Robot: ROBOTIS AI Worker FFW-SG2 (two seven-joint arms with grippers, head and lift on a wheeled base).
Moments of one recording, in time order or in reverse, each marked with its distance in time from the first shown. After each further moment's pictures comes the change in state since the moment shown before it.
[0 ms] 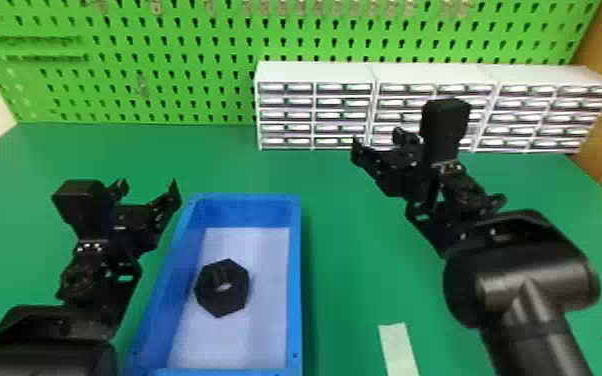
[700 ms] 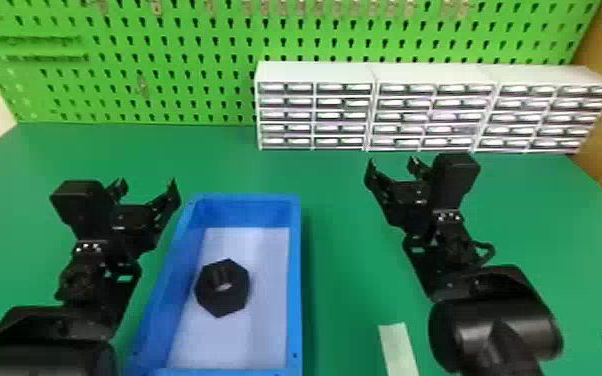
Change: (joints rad) left arm 0.002 0.000 0.002 -0.002 0.004 -0.003 0.000; right arm 0.062 0.019 -0.012 0.221 -0.040 -0.372 -0.125
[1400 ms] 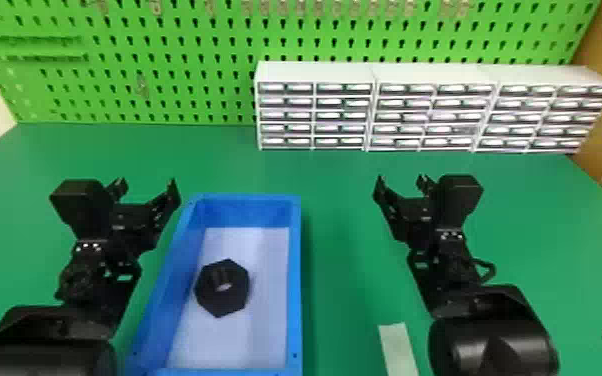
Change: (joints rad) left arm -0.001 0.000 -0.001 0.000 0.000 -0.002 0.000; right arm 0.018 0.014 -0.031 0.082 0.021 -0.094 -0.027
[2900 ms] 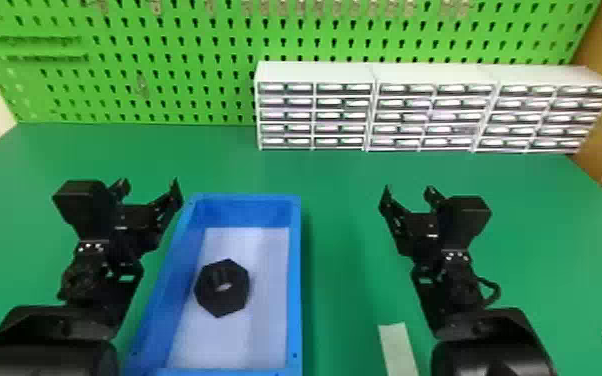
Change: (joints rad) left arm 0.000 0.000 -0.006 0.000 0.000 0.001 0.000; right arm 0.053 -0.009 0.001 0.017 -0.006 -0.102 -0.023
